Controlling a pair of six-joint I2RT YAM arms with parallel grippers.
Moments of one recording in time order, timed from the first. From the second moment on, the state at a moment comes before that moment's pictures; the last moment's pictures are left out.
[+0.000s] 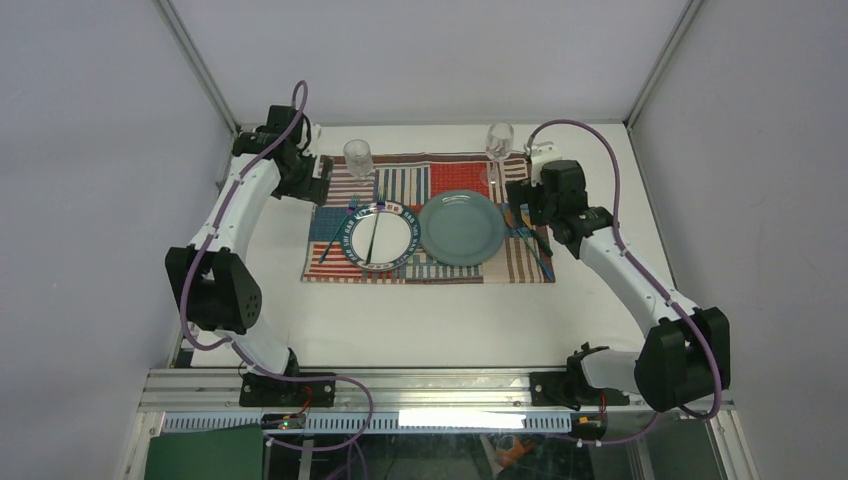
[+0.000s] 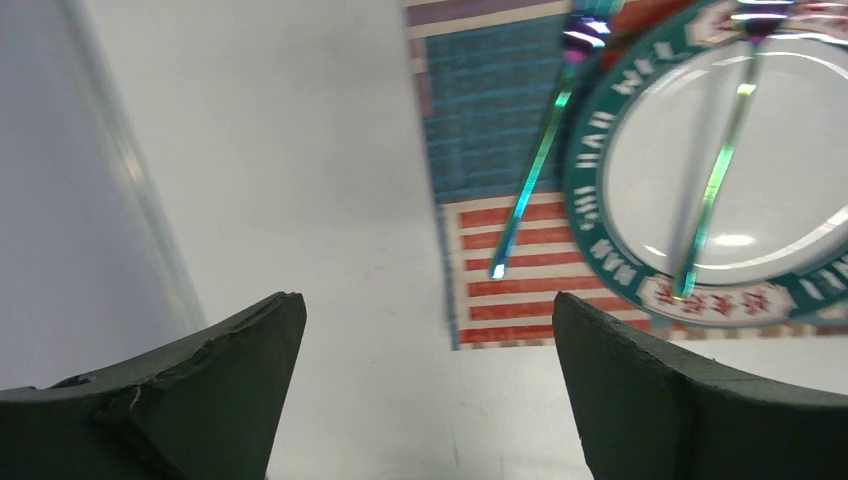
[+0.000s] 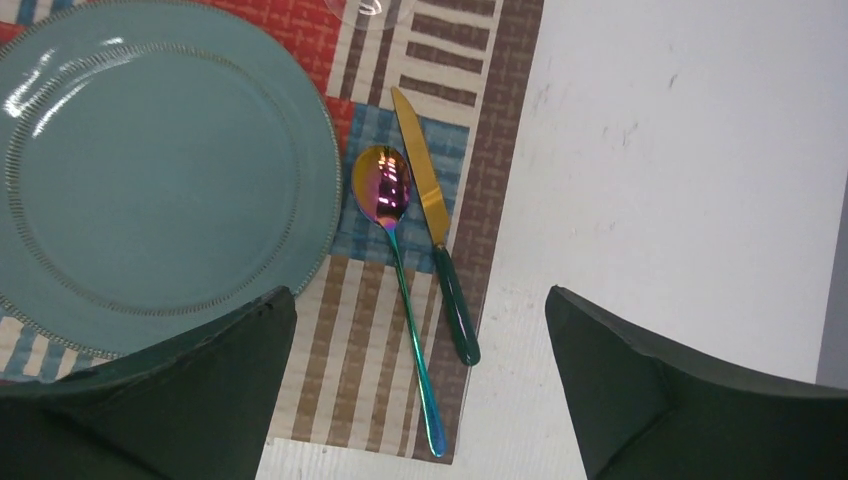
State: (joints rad) left arm -0.12 1.65 1.59 -1.01 -0.19 0.07; right arm 0.33 1.27 0.98 -0.36 0.18 -0.07
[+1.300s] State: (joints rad) left arm -0.39 2.09 1.62 -0.87 0.08 -0.03; right arm 0.25 1.27 0.94 -0.35 0.17 -0.06
